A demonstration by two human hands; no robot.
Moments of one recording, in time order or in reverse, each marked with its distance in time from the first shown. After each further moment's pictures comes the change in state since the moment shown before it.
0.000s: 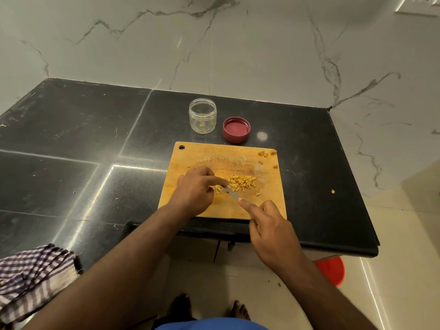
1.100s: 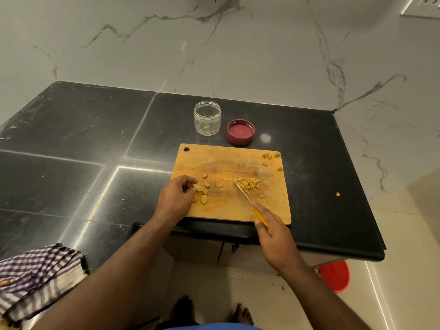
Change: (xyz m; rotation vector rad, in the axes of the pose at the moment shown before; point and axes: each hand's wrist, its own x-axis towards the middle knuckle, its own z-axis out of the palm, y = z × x) left_hand -0.026 -0.038 0.001 -0.439 0.169 -0.461; right_hand 0.002 0.032 0.038 0.476 -0.012 0.168
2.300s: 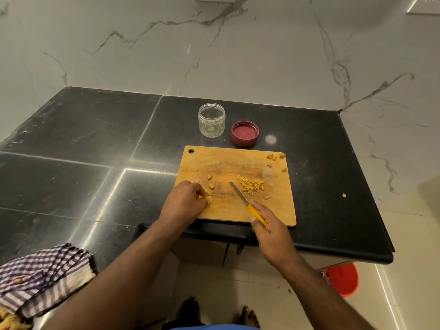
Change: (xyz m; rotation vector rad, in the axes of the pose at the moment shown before) left_hand -0.010 0.015 -0.003 0.370 -0.067 0.094; right_hand 0.006 -0.018 0.008 0.195 -0.031 0.031
